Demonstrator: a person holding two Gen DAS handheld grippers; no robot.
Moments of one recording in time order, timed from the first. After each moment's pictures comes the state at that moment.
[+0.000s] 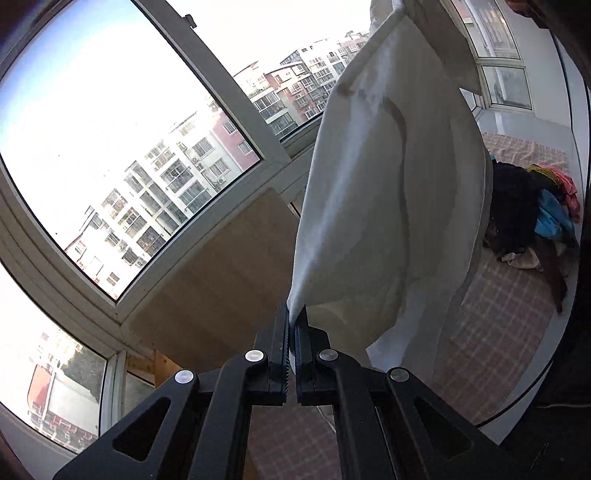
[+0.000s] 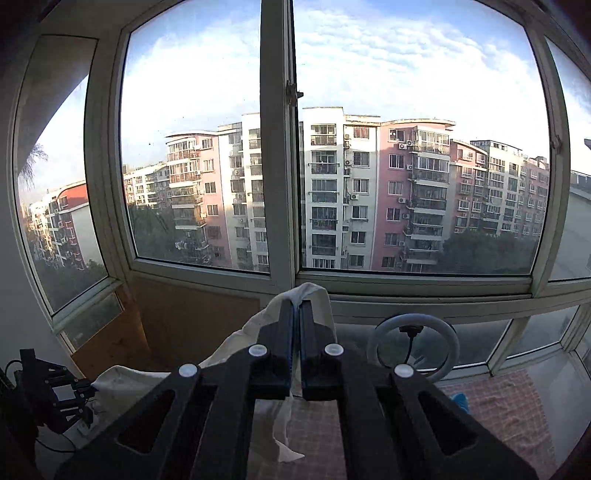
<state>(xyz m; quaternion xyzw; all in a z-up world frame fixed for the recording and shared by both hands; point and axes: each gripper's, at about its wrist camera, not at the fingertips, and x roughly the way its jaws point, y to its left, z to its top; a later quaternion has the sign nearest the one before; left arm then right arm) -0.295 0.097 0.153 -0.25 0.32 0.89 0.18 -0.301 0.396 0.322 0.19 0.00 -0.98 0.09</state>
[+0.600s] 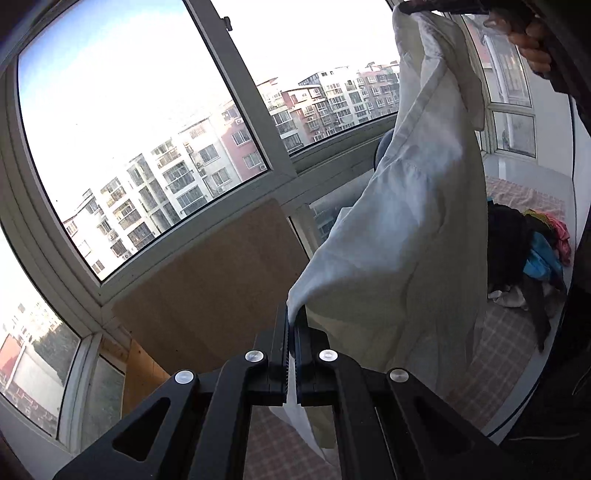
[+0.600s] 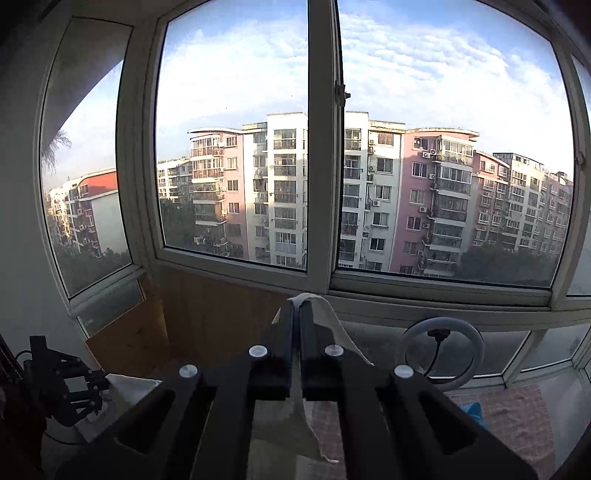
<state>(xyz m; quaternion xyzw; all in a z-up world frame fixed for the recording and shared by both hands) -0.317 0.066 0.119 -0.27 0.23 0.91 0.20 -0.298 0.367 0.289 0.18 0.01 -0.98 0.11</state>
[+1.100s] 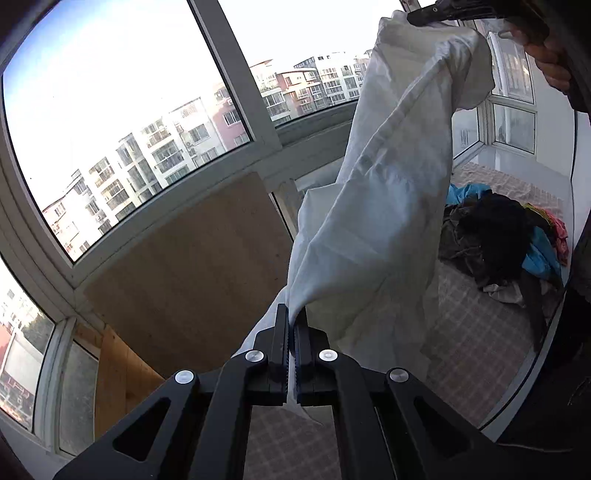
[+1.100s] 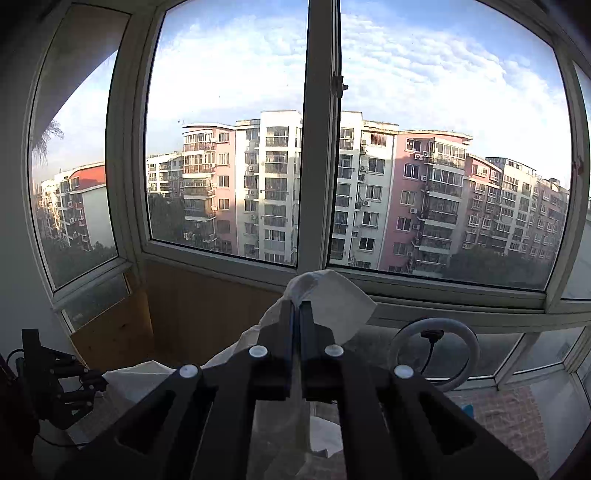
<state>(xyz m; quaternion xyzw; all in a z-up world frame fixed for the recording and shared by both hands) -0.336 0.095 0.056 -0.33 0.23 0.89 0.21 -0.339 0.350 0.218 0.27 0.05 -0.96 0.11</state>
